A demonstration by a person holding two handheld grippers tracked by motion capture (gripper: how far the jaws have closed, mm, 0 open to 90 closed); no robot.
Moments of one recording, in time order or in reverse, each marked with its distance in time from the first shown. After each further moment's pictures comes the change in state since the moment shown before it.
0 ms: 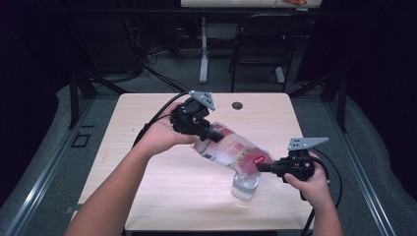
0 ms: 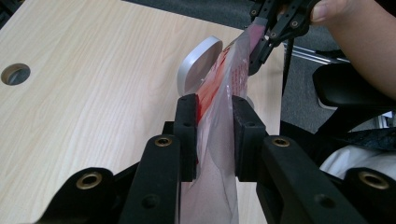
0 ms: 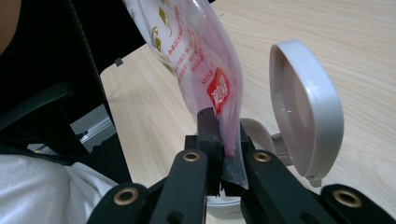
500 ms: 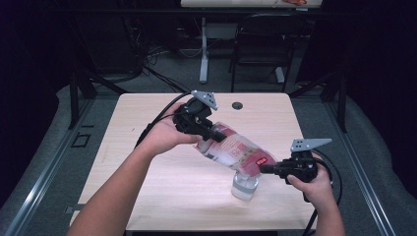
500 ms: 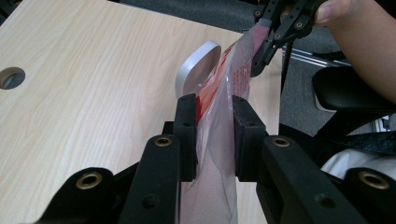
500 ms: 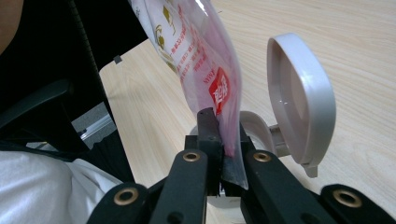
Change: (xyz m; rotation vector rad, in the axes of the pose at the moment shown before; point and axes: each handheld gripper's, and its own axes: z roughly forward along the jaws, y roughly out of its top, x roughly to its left) left arm 0.001 0.003 0.006 -0.011 -0.010 -0.002; right arm 0.001 -0.002 -0.007 0.014 -0.012 -0.002
